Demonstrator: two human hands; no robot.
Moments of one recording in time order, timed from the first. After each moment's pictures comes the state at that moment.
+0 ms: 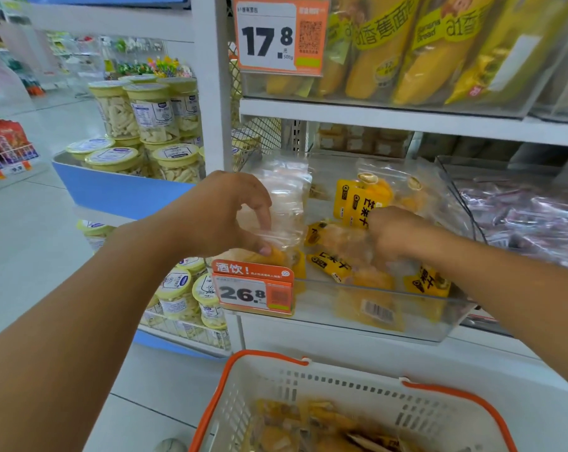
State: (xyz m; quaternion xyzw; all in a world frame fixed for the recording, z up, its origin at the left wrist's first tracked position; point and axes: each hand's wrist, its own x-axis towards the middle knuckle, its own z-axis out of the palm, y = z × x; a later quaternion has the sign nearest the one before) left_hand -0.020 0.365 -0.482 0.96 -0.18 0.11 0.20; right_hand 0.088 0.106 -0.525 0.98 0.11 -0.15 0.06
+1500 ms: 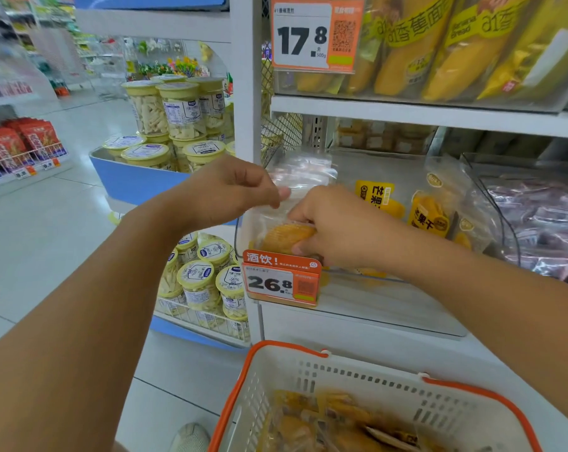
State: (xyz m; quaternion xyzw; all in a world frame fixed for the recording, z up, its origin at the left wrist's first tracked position) left_hand -0.039 0.385 -0.468 0.92 -0.09 0.06 0.38; right_hand -0.010 0.191 -0.479 0.91 0.38 -0.04 -0.17
